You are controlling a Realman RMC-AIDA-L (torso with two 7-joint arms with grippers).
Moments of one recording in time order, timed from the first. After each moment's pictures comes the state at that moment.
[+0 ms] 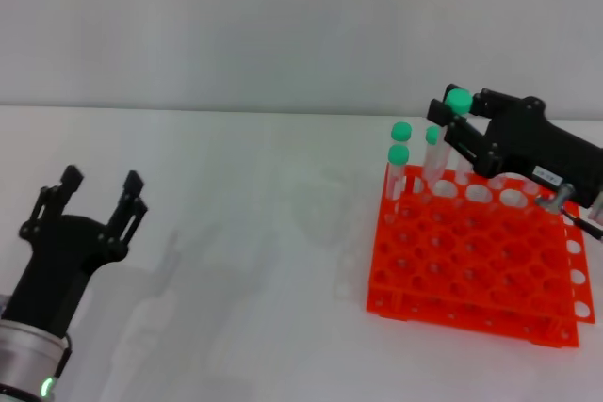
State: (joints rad) left arm -0.24 -2.09 2.39 0.28 -0.86 1.38 -0.16; right arm 0.62 2.01 -1.36 -0.42 -0.84 -1.21 0.89
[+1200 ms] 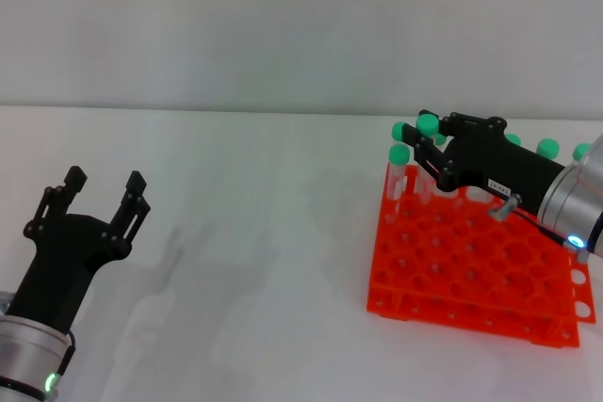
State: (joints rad) left arm -0.26 -2.09 2.40 0.27 -0.87 1.36 -0.18; right arm 0.68 2.03 -1.68 -0.39 -0.52 -0.91 0.72
